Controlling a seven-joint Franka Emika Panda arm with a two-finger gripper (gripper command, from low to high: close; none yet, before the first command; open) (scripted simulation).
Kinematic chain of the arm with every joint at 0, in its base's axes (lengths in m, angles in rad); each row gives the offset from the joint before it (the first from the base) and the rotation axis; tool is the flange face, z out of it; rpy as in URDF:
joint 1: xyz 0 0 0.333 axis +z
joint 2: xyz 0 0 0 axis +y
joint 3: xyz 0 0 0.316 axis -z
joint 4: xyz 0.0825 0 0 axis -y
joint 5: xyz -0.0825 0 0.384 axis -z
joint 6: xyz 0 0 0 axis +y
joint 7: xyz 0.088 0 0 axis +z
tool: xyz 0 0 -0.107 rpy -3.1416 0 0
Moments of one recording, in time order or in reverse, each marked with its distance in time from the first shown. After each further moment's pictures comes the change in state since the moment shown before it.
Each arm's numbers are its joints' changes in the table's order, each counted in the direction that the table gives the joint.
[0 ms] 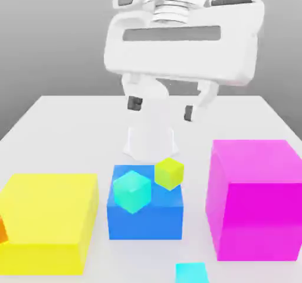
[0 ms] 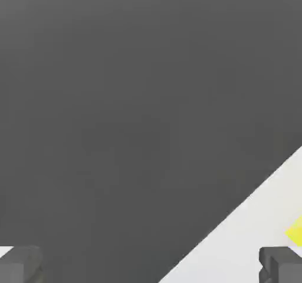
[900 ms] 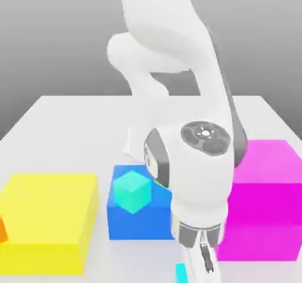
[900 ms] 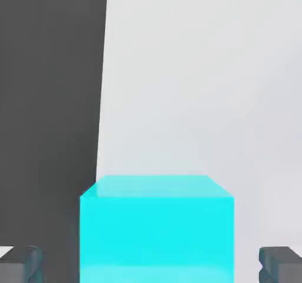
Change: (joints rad) arm 0.144 0.659 0.095 0.019 0.104 -0.285 -0.847
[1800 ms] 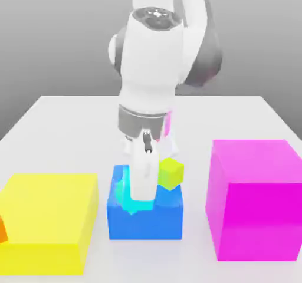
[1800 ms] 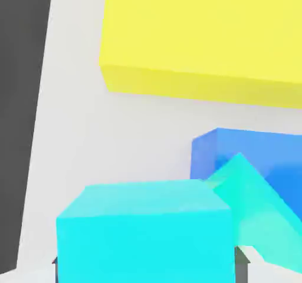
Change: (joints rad) arm -0.127 -0.716 0.025 -0.330 -0.261 0.380 0.413
